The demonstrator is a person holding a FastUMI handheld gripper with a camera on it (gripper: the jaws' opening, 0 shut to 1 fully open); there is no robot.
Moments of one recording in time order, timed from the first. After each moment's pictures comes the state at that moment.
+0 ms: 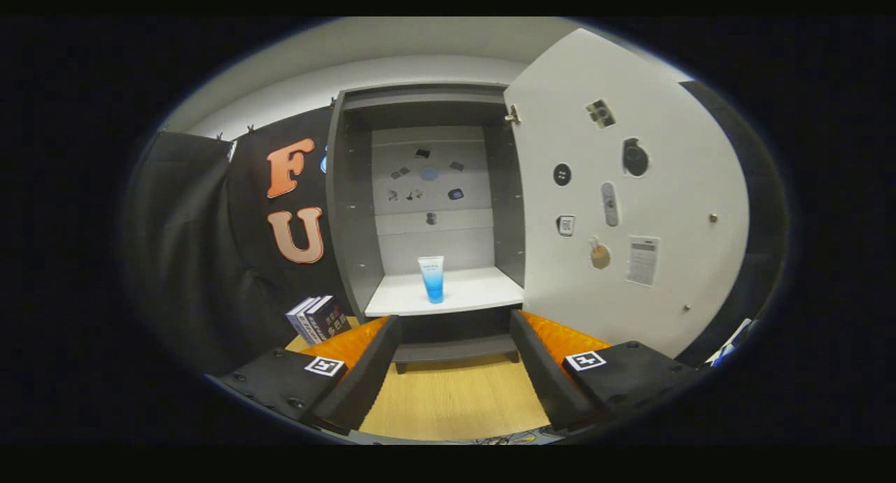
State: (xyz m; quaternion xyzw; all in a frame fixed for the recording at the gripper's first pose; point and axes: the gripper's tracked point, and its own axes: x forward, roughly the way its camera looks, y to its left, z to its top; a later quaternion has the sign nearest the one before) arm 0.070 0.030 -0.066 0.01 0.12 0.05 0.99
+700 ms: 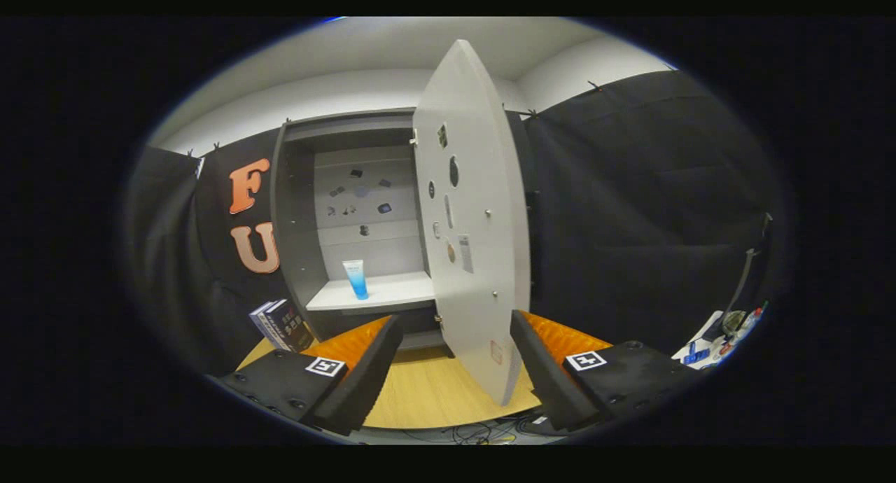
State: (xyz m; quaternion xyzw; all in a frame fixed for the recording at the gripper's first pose) arm -0.005 -0.126 -0.051 0.02 0.10 -0.03 0.99
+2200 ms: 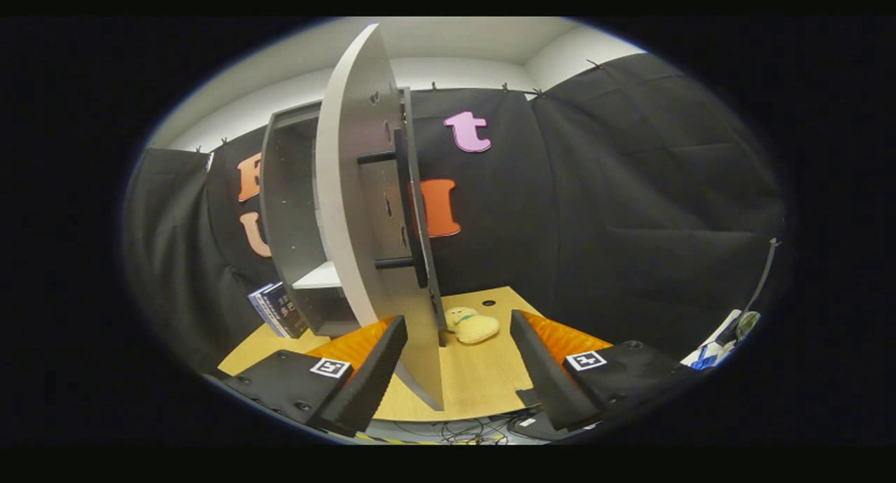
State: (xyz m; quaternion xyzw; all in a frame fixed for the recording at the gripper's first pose) arm 0.034 -0.173 -0.112 0.03 0.14 0.03 0.99
